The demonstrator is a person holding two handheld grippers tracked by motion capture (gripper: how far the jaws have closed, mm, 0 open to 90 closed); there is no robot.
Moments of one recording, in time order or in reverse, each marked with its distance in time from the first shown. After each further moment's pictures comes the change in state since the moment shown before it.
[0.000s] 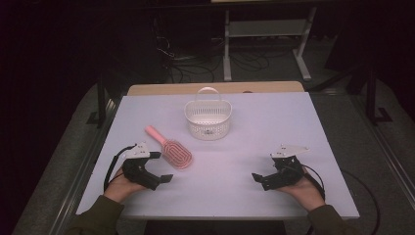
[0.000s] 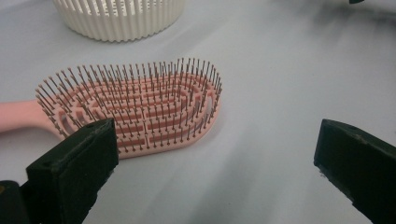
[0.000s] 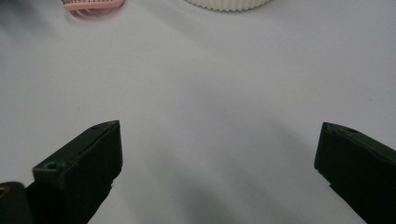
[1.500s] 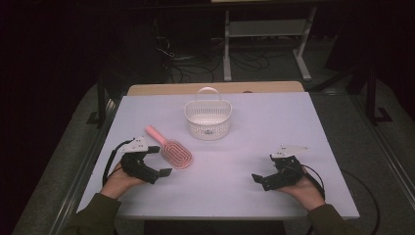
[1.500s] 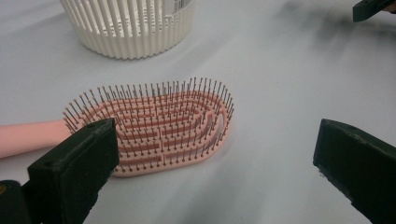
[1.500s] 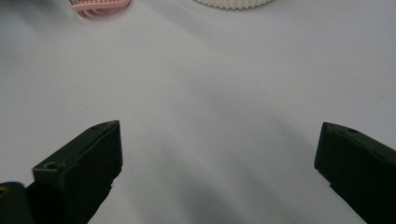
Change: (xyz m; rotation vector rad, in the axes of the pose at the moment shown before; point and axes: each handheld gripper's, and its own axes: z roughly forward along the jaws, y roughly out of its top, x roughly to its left) left arm 0.010 0.012 -0.004 -0.012 0.007 0.010; right arm -0.001 -0.001 0.000 0.000 0.028 0.010
